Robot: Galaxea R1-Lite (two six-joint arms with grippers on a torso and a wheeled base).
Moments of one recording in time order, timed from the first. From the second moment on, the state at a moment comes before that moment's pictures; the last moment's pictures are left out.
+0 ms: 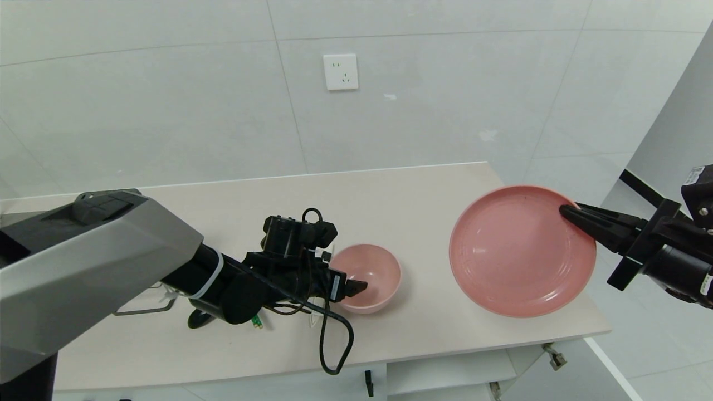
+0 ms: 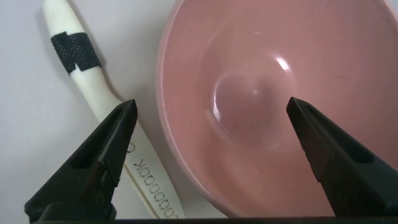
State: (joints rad) left arm -0.41 2.18 -1.00 -0.53 -0.19 -0.03; right arm 0.19 1.46 -0.37 -1.23 0.46 -0.27
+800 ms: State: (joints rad) left arm -0.40 2.11 -1.02 -0.62 -0.18 -0.03; right arm 0.19 1.46 -0.35 -1.23 0.46 -0.27
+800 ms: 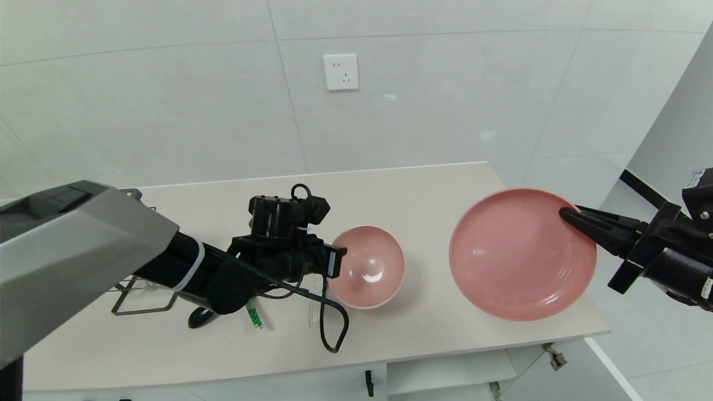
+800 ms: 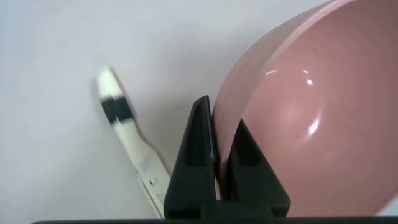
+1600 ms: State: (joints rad) left arm -0.39 1.80 -0.86 -0.82 -0.18 -0.02; right arm 0.18 1.35 -0.29 -1.23 0.46 -0.26
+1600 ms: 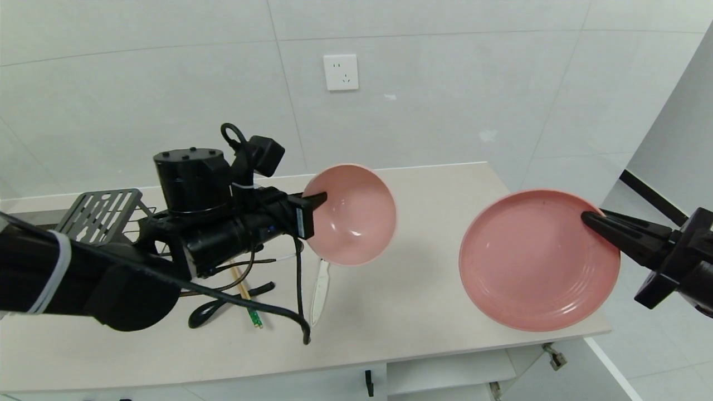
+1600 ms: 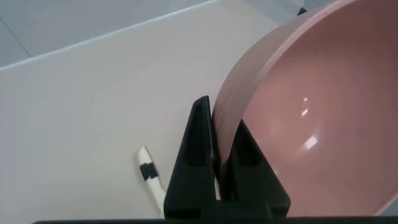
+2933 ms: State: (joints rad) left arm -0.55 1.31 -0.25 -1.21 -0.21 -0.31; right arm 0.21 1.31 -0.25 -1.30 0.16 -0.13
